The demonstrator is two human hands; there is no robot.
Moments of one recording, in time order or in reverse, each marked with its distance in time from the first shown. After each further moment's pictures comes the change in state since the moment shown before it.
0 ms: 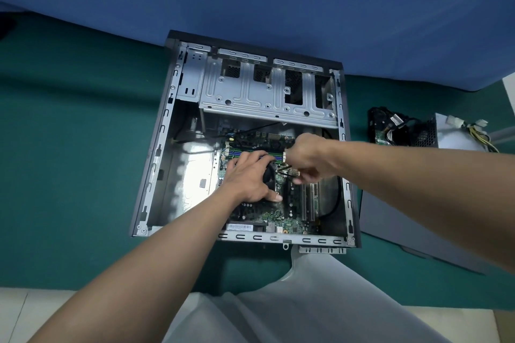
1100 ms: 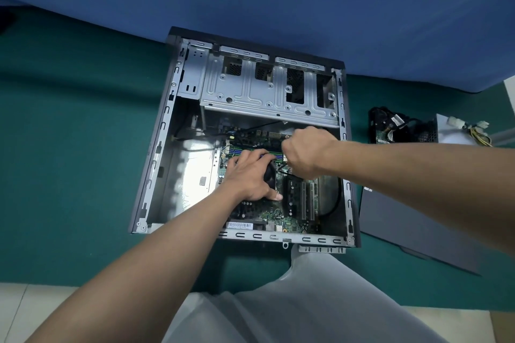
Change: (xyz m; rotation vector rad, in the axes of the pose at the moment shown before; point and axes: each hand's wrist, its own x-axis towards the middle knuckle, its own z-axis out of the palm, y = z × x) left_hand 0.001 0.001 0.000 0.022 -0.008 -0.007; right_hand -0.012 0.000 -0.005 -1.171 0.319 -0.504
